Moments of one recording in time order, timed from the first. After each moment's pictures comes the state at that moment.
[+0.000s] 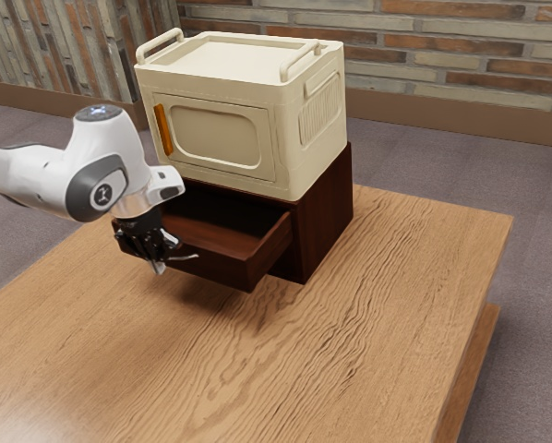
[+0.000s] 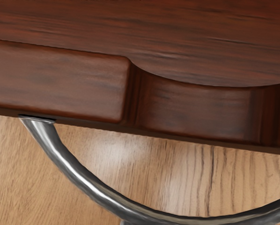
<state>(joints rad) -0.41 -0.04 0.47 -2.25 0.06 2.33 -0.11</state>
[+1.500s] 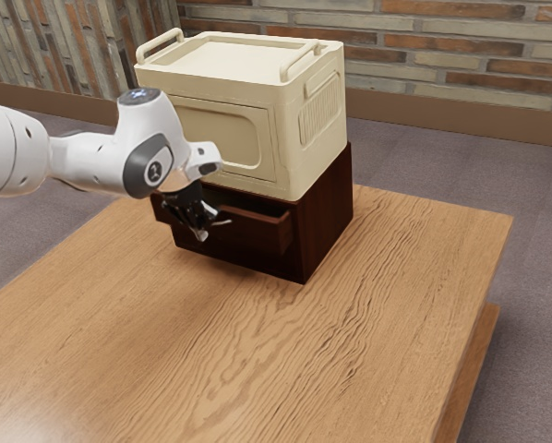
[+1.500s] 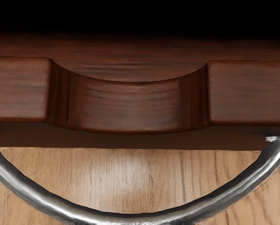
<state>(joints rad) -0.14 0.25 0.18 -1.93 -0.08 2.38 0.07</state>
